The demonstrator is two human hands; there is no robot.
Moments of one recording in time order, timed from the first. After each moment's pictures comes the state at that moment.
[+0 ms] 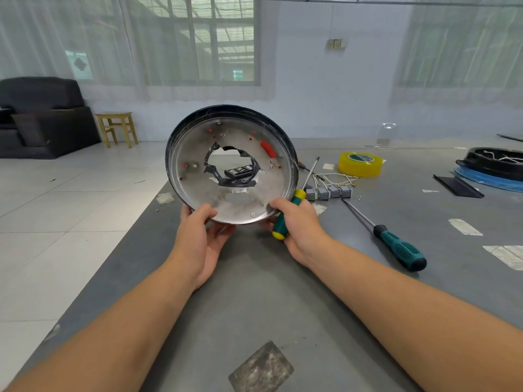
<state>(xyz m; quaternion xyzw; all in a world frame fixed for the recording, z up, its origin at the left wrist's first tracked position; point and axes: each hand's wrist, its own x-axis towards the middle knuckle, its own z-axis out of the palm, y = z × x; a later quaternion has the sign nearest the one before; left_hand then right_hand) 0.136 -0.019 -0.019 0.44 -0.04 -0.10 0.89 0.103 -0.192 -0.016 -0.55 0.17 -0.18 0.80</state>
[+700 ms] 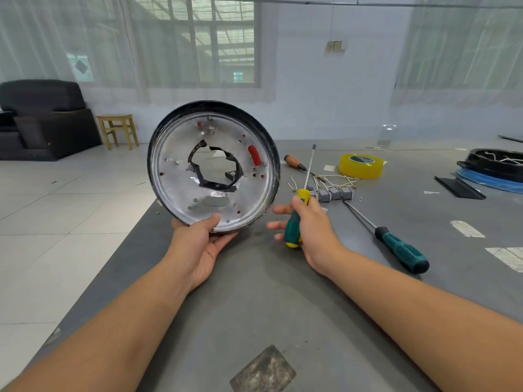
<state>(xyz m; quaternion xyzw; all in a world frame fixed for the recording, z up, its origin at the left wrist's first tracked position) 0.145 -0.016 -0.021 0.42 0.01 -0.12 0.90 0.080 -0.206 -0.016 -0.60 0.11 -0.19 0.77</state>
